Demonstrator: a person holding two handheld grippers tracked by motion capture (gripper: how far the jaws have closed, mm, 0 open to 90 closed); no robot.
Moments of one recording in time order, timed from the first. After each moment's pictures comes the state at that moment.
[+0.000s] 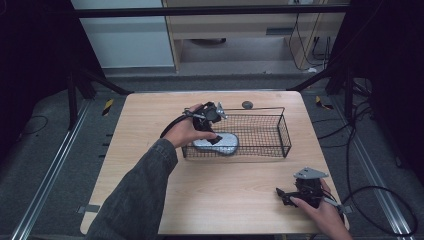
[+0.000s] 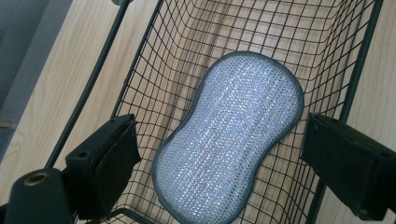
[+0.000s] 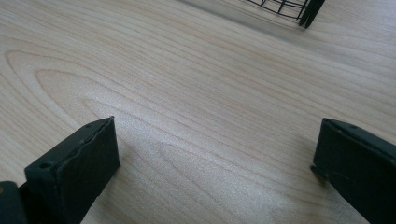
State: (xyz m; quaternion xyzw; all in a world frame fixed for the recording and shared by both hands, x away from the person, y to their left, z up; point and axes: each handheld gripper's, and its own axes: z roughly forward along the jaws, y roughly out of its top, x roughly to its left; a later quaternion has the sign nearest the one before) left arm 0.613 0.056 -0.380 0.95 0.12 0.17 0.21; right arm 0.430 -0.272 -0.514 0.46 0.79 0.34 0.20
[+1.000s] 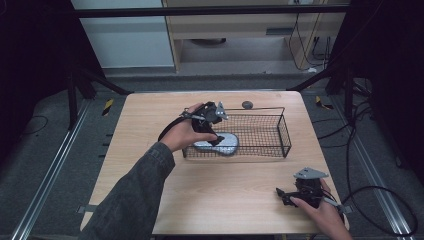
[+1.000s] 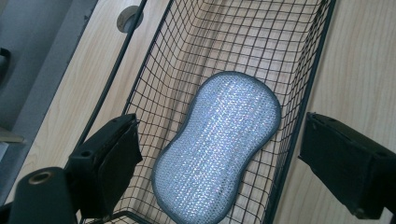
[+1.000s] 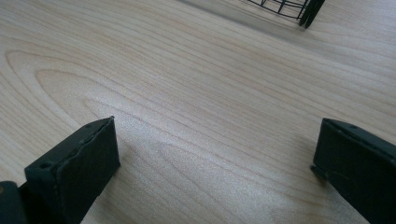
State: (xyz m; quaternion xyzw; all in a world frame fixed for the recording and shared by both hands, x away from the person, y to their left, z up) left arm 0.590 0.056 -0.359 0.95 0.11 0.18 0.24; right arm 0.430 -0.272 -0.514 0.46 0.79 0.34 0.20
